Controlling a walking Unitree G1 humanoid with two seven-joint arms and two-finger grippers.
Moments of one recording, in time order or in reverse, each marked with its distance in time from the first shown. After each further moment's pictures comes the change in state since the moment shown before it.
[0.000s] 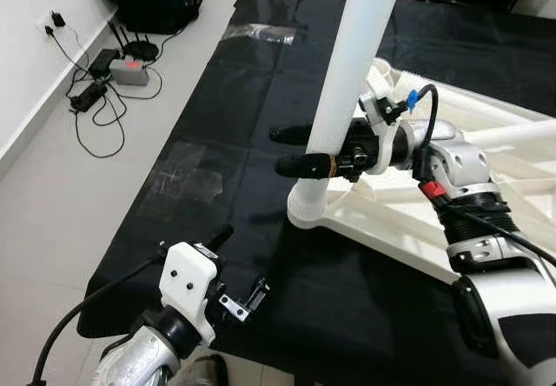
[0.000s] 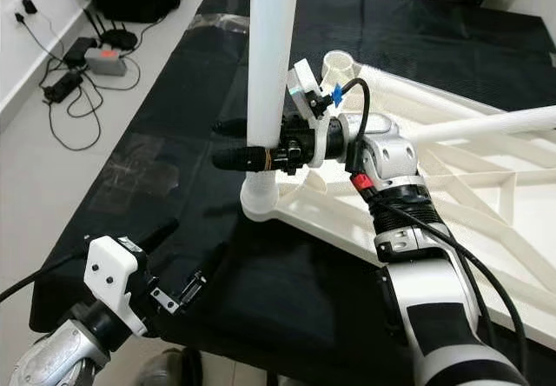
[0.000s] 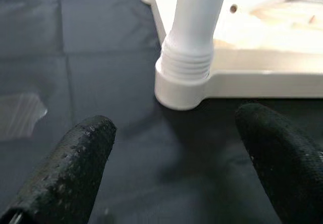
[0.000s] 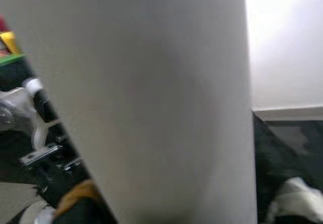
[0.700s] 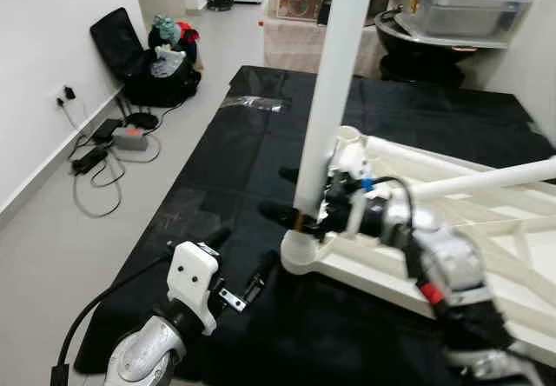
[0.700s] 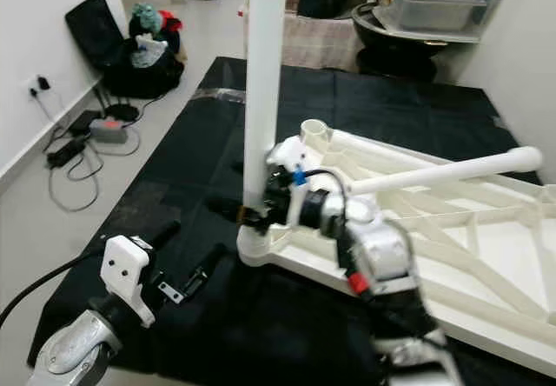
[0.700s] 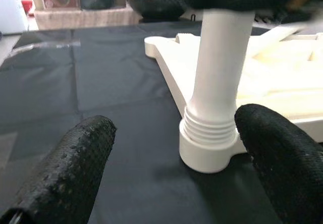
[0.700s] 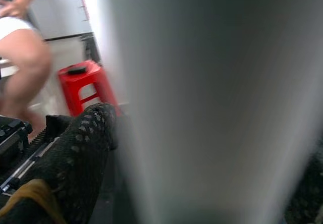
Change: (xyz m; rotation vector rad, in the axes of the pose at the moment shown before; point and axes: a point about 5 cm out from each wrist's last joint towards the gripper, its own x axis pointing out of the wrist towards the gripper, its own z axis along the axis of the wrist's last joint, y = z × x) left arm 0.017 0.013 -0.023 0.011 -0.026 0.029; right arm 0.007 0.027 -0.052 0.055 0.057 -0.457
